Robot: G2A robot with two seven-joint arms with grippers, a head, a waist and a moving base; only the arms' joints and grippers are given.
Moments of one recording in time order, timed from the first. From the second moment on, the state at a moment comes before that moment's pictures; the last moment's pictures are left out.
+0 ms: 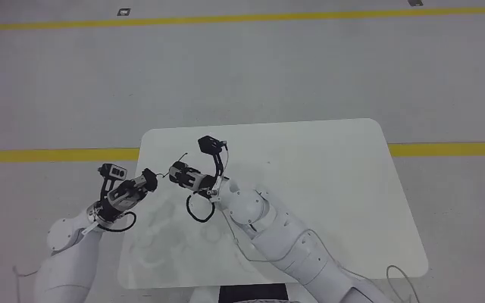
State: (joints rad) left arm 1.60 -1.10 -1.75 -1.34 -0.78 -0.34 -1.31; right arm -1.18 -1.65 0.79 -1.41 -0.34 0.08 0.41
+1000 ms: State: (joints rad) left arm 1.62 -1.11 -1.76 -1.36 -0.79 -0.34 -1.31; right arm -1.17 -1.66 0.77 -1.38 -0.29 0.08 0.38
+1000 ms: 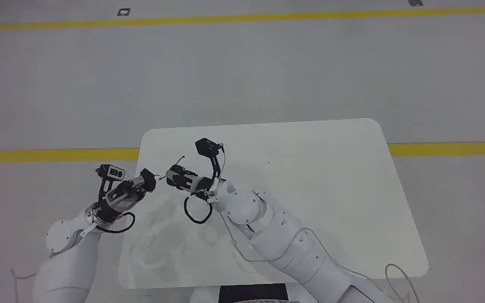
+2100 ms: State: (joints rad) left arm 1.59 -1.11 -1.75 -1.34 -0.77 -0.34 -1.29; right arm -1.17 -1.65 0.78 -1.37 -0.30 0.07 0.34
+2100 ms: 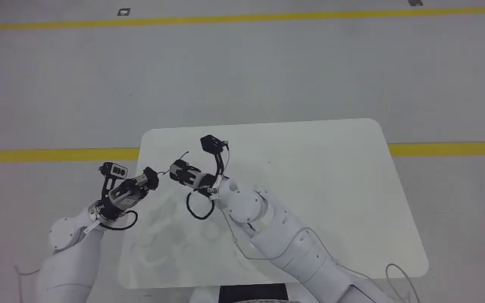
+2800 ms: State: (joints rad) left arm 1.60 -1.11 -1.74 -1.37 -0.76 -0.33 -1.25; right arm -1.19 -1.64 0.79 -1.41 -0.35 0.08 0.37
